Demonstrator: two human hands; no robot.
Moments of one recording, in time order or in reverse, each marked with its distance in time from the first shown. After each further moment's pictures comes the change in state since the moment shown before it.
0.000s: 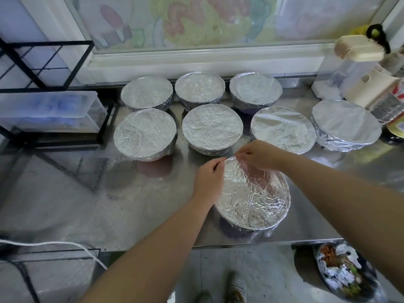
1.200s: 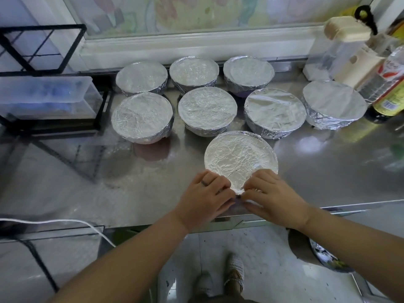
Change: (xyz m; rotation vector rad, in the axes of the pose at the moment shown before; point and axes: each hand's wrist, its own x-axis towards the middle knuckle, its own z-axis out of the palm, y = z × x) left_hand -0.068 -0.056 -0.034 0.892 0.008 1.331; right_hand -0.122 0.025 0.107 -0.263 0.582 -0.802
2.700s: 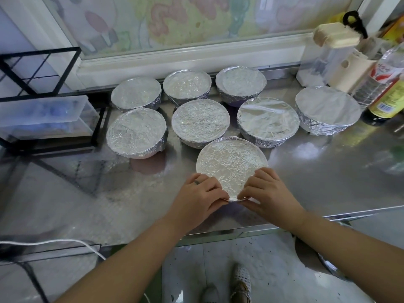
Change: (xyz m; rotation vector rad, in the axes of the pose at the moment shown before) left_hand 0.020 -0.021 -0.005 -0.143 -0.153 -0.117; right_hand 0.003 0.022 0.008 -0.031 0.111 0.169
